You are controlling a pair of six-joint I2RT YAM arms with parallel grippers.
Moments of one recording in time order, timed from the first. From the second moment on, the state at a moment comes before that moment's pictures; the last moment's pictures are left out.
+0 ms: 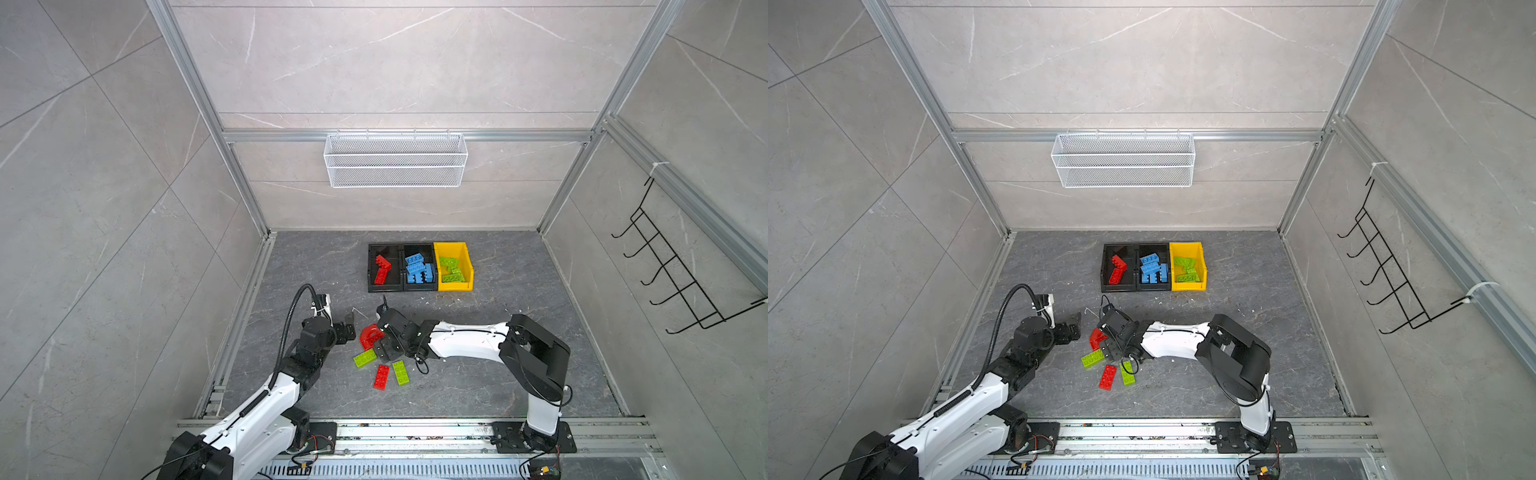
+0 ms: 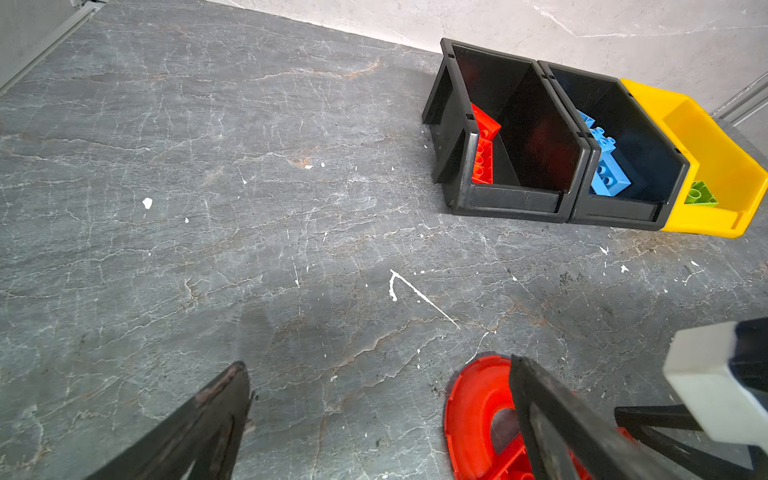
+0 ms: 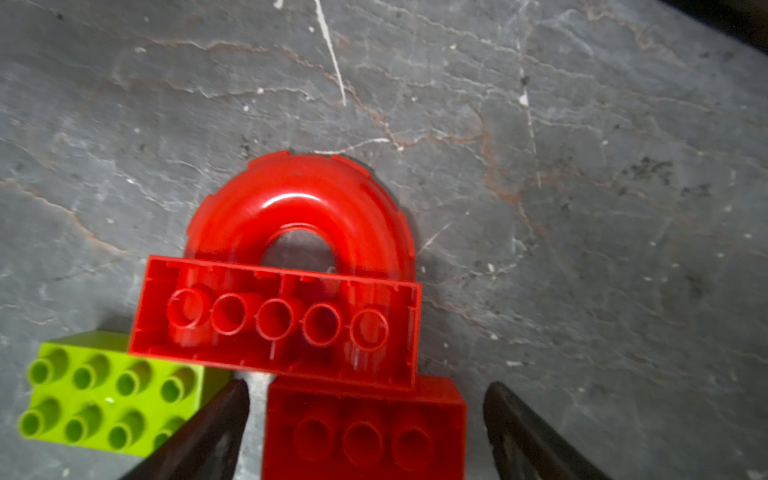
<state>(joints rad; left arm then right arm) -0.43 0.91 0.30 0.11 -0.20 -0.34 1.03 1.91 1.16 -0.28 0.18 0.38</state>
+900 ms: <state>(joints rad) -0.43 0.86 0.30 0.11 -0.21 -0.34 0.90 1.79 1.08 -0.24 0.06 0.37</state>
